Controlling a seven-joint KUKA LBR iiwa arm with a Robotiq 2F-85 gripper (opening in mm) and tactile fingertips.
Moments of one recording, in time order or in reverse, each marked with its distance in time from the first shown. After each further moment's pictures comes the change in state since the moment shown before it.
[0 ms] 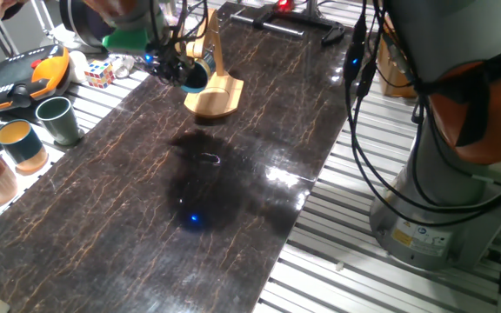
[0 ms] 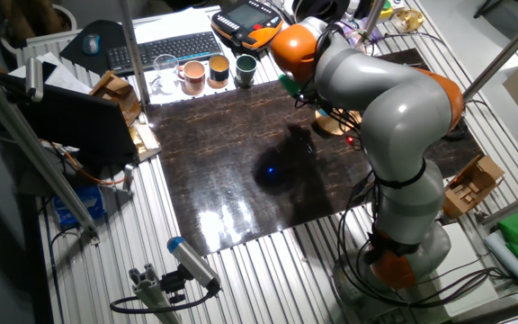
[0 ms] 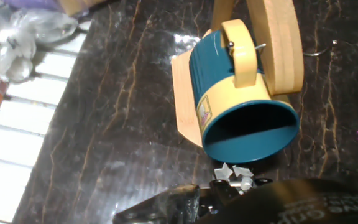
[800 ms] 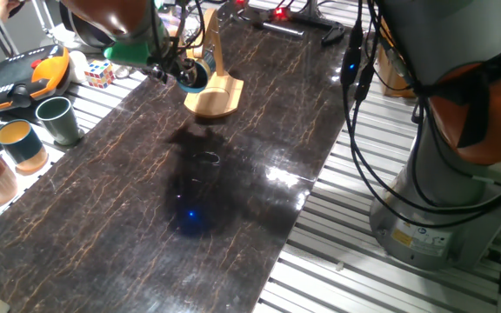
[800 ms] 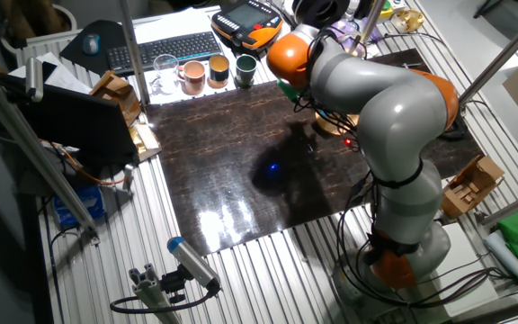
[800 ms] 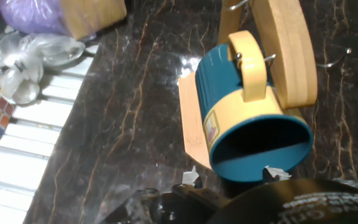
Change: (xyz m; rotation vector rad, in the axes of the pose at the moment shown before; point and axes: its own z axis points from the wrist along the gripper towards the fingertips) arm -0.014 0.002 0.017 -0.031 -0.083 0.011
